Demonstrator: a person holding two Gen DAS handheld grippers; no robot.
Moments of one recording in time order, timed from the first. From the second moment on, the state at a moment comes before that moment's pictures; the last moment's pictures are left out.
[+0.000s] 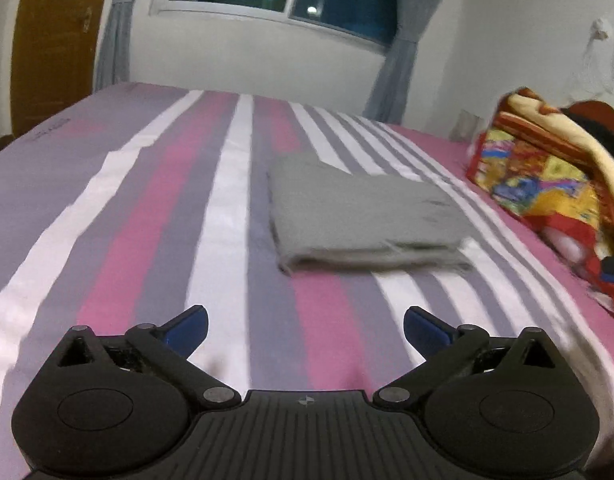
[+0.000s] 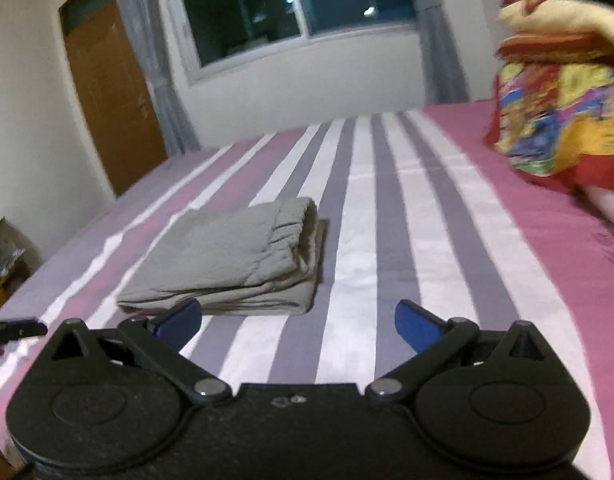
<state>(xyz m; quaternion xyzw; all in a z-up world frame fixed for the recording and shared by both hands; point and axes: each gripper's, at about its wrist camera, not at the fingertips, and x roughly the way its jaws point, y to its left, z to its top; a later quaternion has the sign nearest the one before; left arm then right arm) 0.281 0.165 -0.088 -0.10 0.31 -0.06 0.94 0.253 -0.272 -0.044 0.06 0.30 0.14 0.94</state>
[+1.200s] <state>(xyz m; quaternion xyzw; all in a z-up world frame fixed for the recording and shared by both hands) -0.025 0.074 0.042 -0.08 0.15 -0.08 0.98 -0.038 -0.192 0.039 -0.03 0.18 0.15 0.97</state>
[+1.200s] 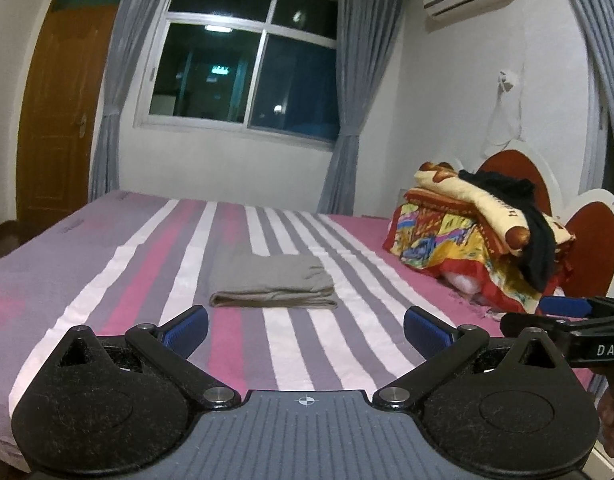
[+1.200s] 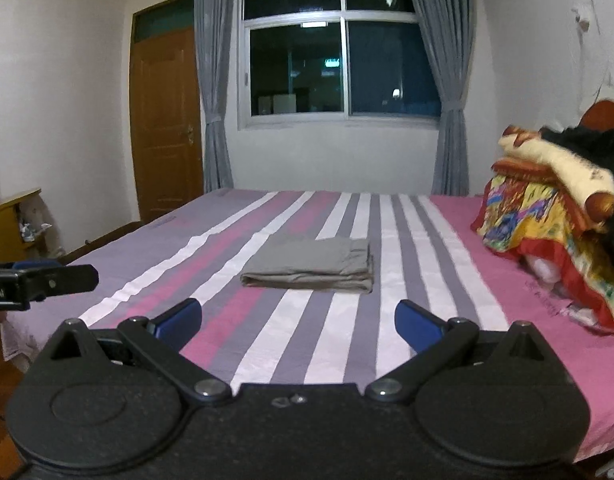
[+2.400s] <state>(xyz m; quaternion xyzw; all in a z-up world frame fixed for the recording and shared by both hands) -0.029 0.071 0.048 -0.07 0.14 -0.09 0.98 -0.042 -0.177 0.049 -0.03 0.16 0.15 0.98</state>
